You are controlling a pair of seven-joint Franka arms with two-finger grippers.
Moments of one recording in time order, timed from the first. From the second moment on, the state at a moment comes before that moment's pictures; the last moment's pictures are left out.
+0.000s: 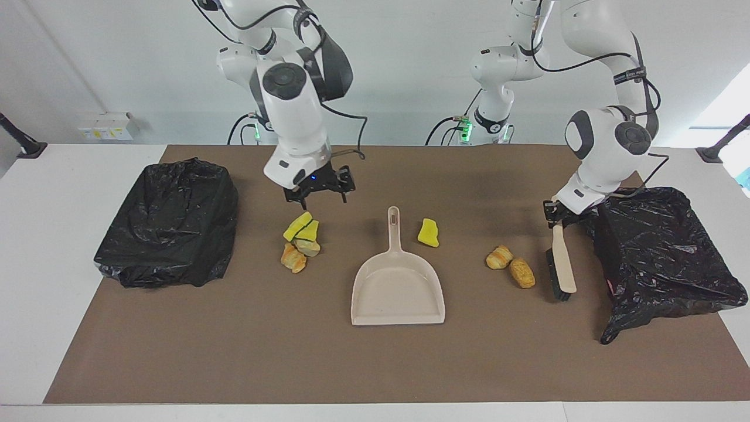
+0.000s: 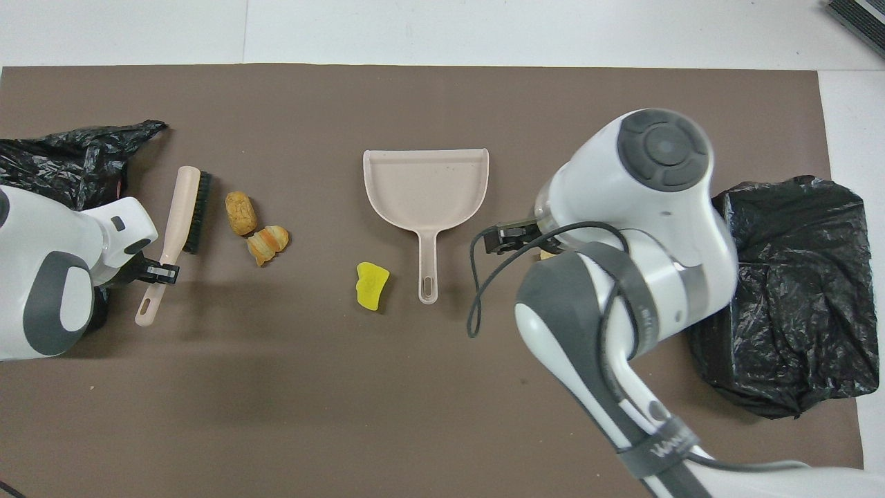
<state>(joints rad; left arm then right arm) 0.04 0.10 -0.04 -2.15 0.02 2.19 0.25 0.28 0.25 0.17 -1.67 0.05 1.93 0.31</state>
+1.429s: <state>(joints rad) -0.28 0.02 -0.04 -2.19 0.02 2.00 0.08 0.46 0.44 0.16 -1.67 0.05 2.13 0.52</state>
